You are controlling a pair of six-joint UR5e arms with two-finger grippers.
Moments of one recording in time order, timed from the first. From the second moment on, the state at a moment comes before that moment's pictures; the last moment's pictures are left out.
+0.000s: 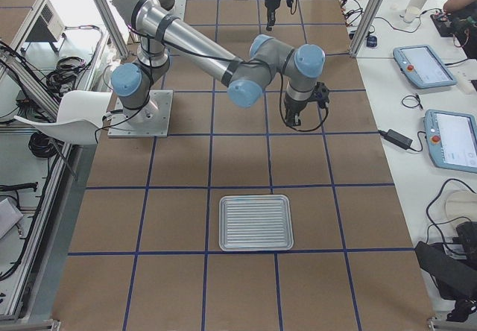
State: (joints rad) left arm -1.70 -2.00 -1.65 -1.10 1.55 -0.15; right arm 1.13 -1.25 1.51 -1.78 -1.49 -0.50
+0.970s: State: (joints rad) left arm -0.93 -1.87 -1.88 -1.06 1.65 0.73; right arm 1.89 -1.11 1.77 -2.32 -1.47 0.51
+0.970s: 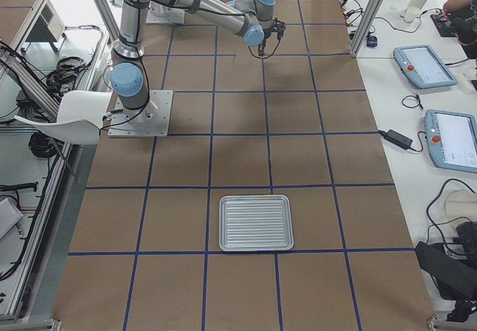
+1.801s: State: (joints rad) left arm -0.91 -1.87 -1.95 -0.94 1.62 0.74; right arm 1.81 -1.17 1.57 -2.02 -1.50 0.41
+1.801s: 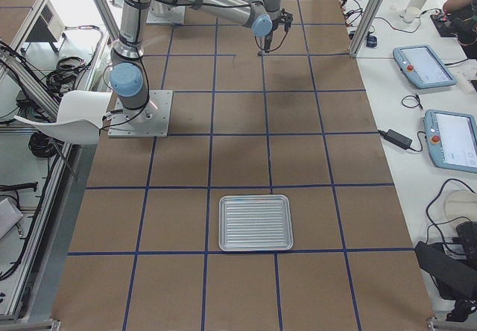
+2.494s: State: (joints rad) left arm -1.35 -1.84 -1.85 -1.02 1.58 0.25; right arm 1.63 -1.46 1.40 -1.53 -1.53 0.12
